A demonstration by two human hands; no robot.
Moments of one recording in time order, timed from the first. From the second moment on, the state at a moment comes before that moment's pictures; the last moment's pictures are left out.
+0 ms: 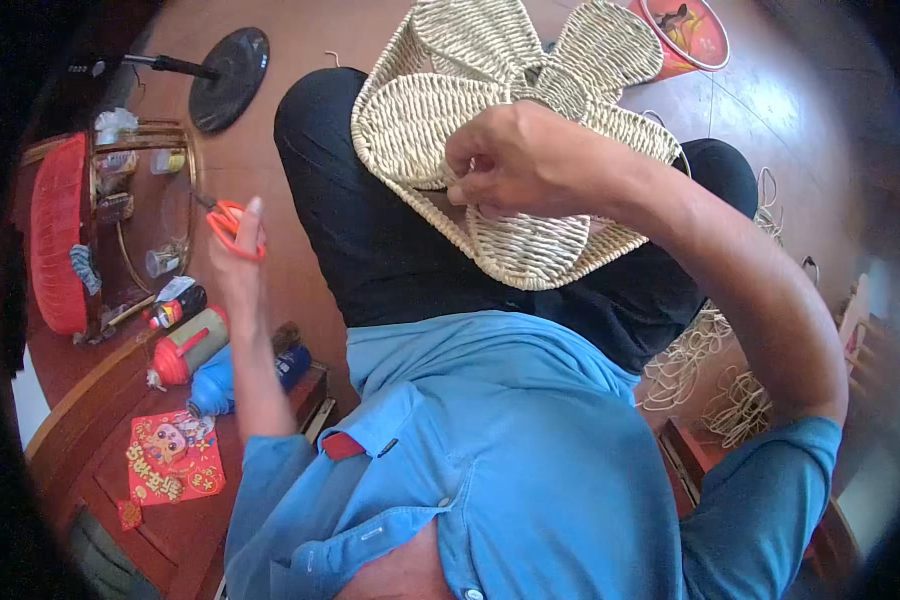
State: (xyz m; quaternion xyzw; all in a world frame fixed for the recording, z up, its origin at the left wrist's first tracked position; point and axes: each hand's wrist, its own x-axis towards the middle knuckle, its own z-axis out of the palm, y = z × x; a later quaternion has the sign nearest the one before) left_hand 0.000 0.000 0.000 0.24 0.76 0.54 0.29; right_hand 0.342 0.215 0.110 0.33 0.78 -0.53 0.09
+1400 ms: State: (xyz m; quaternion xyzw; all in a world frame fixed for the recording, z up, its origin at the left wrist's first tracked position) left_hand 0.140 0.022 0.108 0.72 0.62 0.00 0.31; right_hand 0.341 0.221 0.088 0.16 0.79 -0.58 0.09
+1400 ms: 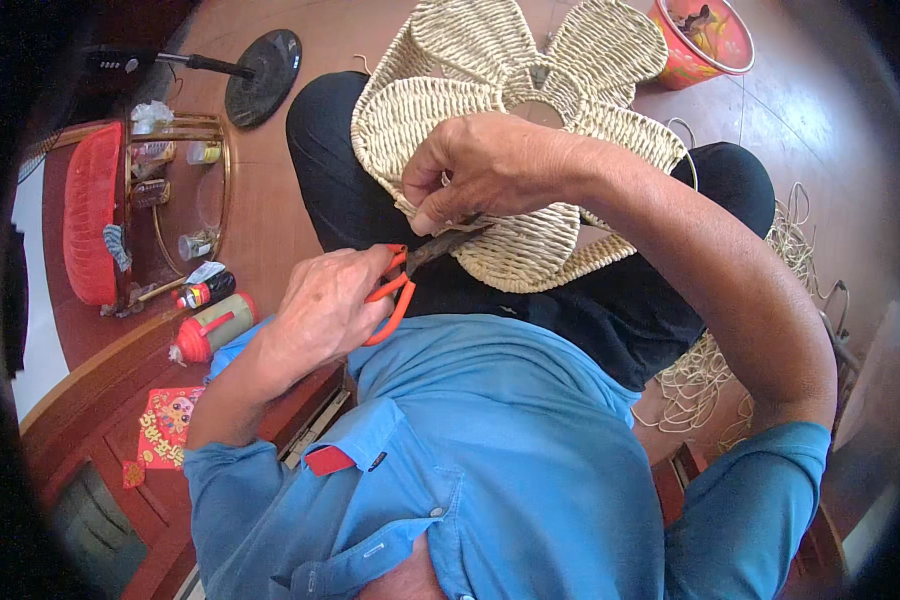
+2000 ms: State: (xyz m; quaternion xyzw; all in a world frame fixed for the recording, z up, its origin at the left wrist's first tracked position) left_hand 0.106 0.008 0.107 0.60 0.71 0.06 0.37; right_hand 0.327 0.210 0.096 0.24 0.74 -0.63 -0.04
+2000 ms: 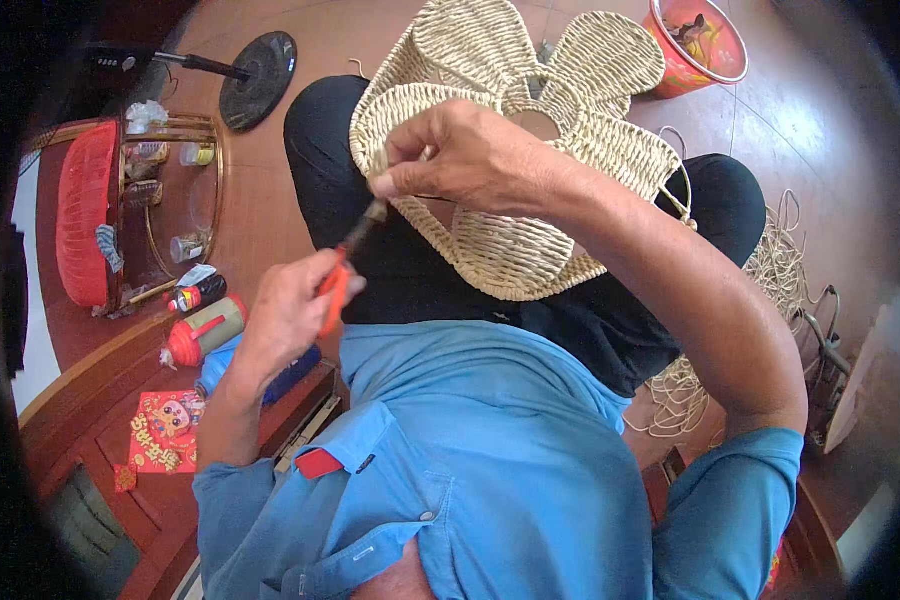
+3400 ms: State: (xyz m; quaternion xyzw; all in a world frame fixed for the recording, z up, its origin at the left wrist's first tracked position) left_hand 0.196 0.030 0.061 0.80 0.52 0.28 0.10; right_hand 0.435 0.081 0.051 0.33 0.91 -0.14 -0.22
